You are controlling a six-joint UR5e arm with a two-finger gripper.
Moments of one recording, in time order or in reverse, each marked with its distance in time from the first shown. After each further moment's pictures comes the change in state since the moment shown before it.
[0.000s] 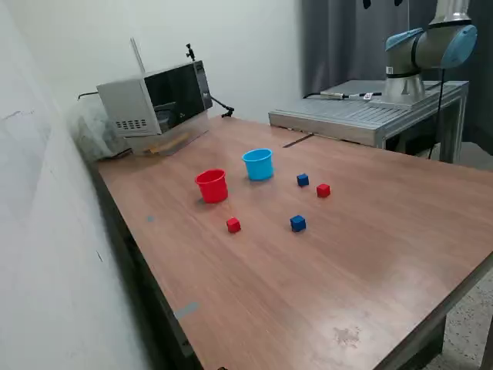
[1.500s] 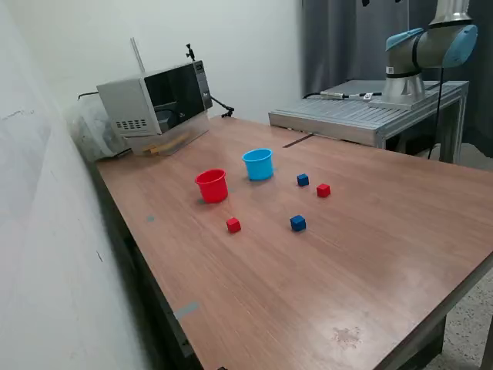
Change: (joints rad) arm 0.052 0.025 -0.043 -0.088 0.011 -0.006
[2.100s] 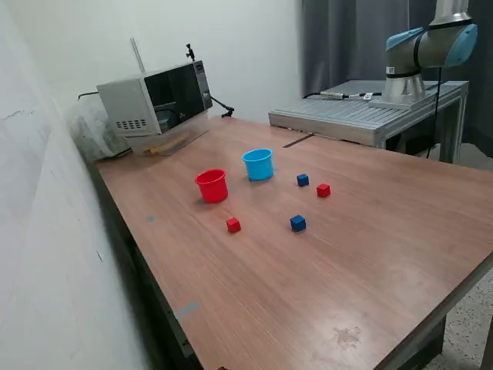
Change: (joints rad) arm 0.037 0.091 -0.044 -0.505 0.079 0.139
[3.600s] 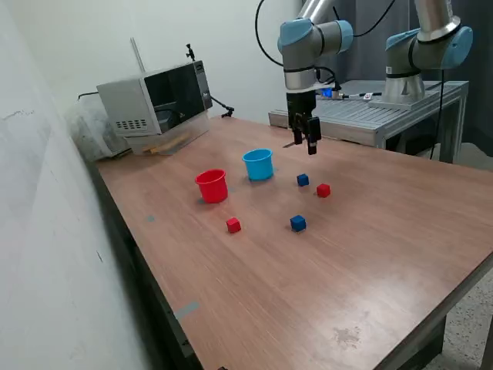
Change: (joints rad) arm -0.190 0.524 0.272 -0.676 -0.041 0.058
